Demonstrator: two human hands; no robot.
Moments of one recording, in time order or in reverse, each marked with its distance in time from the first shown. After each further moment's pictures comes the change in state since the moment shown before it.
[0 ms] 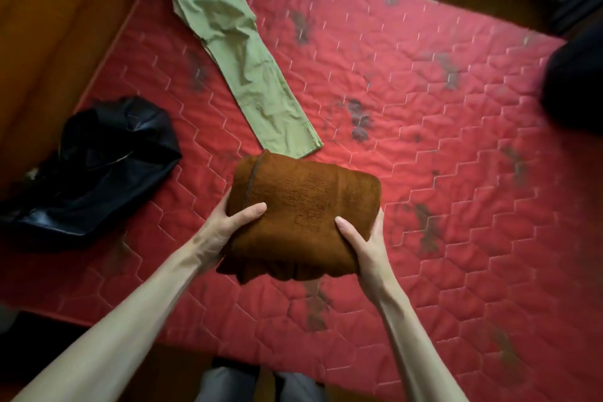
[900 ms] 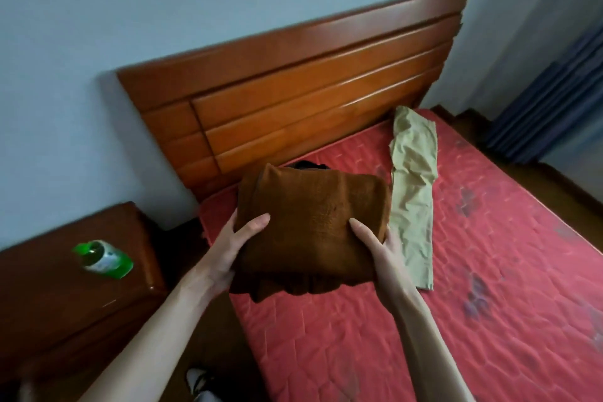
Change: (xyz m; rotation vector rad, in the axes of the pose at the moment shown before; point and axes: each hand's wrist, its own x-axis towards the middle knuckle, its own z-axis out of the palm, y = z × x) left_hand -0.334 0.071 -0.073 -0.502 0.614 0.415; right_hand -0.130 -0.201 0.226 -0.264 -0.810 -0.067
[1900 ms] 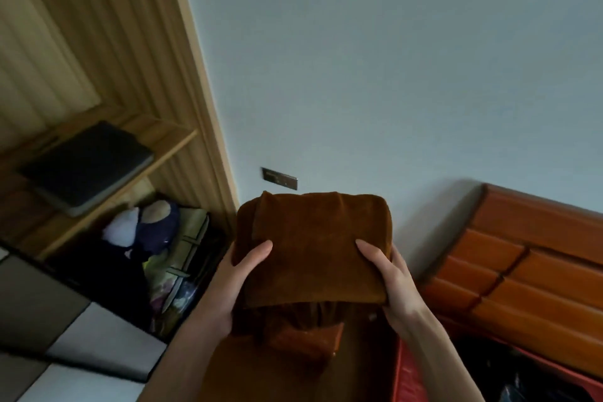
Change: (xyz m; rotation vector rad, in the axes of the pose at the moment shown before) left_hand -0.240 0.100 -0.419 -0.453 0.867 0.343; right_hand 0.018 0.022 0.587 -0.208 -0.946 0.269
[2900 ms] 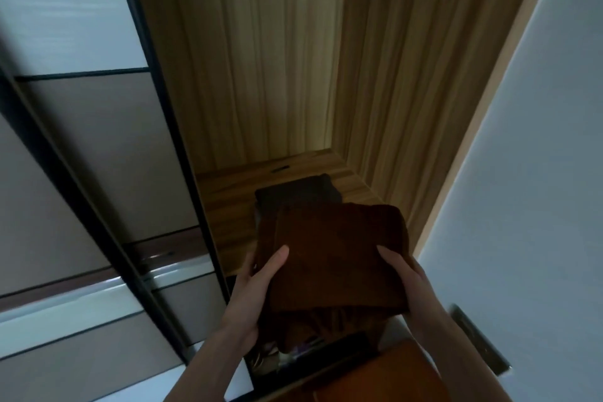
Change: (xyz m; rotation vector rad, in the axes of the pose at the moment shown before) left_hand 0.042 0.155 -0.224 -0.370 0.713 0.368; right_hand 0.257 -0.036 0.372 -0.324 -0.645 0.185
